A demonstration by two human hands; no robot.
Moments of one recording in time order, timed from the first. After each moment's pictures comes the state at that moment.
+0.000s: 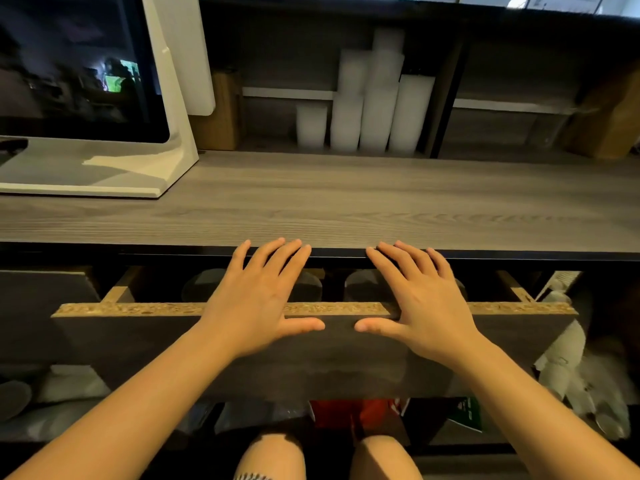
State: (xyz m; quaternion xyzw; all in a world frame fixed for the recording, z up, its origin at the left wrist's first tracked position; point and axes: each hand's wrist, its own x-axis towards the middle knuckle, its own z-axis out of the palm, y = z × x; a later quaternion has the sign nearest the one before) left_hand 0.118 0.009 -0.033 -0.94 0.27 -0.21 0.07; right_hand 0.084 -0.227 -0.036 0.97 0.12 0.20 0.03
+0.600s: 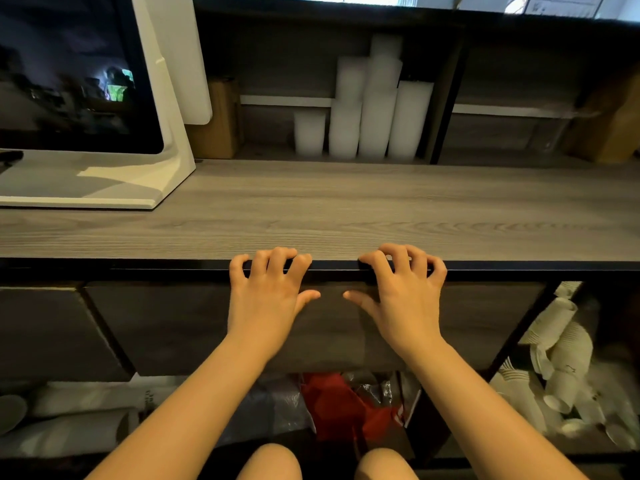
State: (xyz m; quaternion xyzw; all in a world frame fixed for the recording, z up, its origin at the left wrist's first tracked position) left_hand 0.142 -0.018 -0.054 -0.91 0.17 -0.37 0.01; right_hand 0.121 -0.209 -0.055 0.92 0.05 0.39 -0.03
